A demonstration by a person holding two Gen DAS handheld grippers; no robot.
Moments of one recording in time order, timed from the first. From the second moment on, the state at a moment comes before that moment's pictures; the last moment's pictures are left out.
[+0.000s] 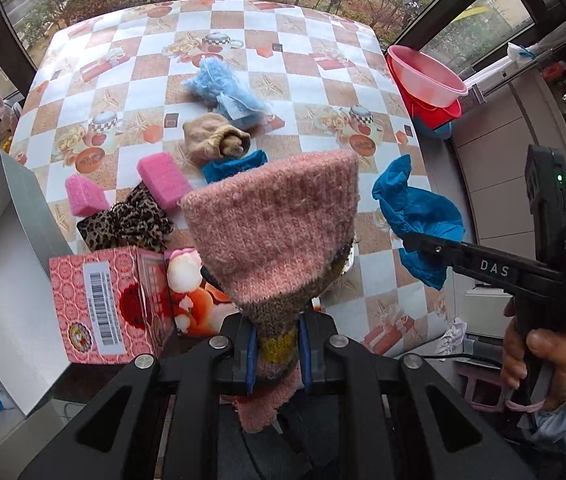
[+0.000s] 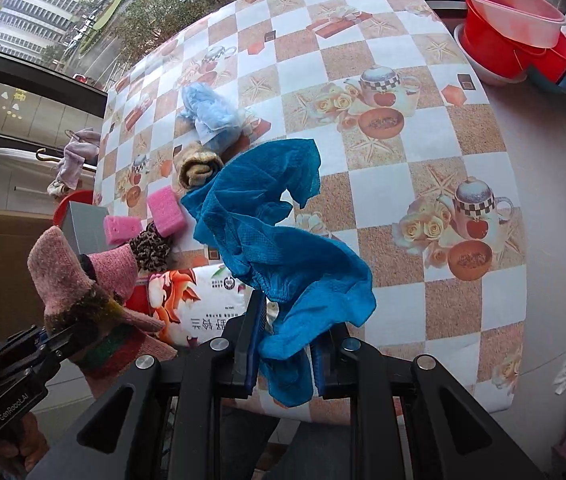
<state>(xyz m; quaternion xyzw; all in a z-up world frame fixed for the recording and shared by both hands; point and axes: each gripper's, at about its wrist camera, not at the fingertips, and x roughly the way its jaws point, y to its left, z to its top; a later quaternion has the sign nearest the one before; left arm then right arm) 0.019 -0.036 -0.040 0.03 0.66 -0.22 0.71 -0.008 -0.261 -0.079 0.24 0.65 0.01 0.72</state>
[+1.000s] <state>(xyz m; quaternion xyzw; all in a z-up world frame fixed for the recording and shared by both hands) -0.050 0.089 -0.051 0.09 0.65 -0.30 0.69 -0.093 -0.114 -0.083 0.23 0.67 0.02 0.71</state>
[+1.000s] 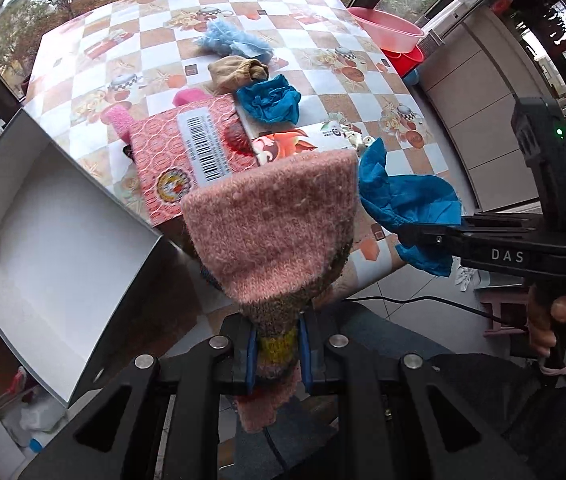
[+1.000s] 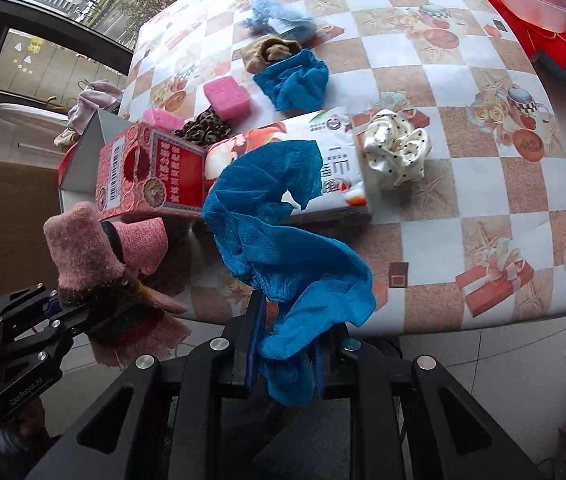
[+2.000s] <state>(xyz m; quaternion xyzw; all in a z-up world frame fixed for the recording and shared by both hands) -0.017 0.270 -0.026 -0.04 0.61 -0.17 0.78 -0.038 0.083 -0.043 0.05 0.64 0.20 0.74</state>
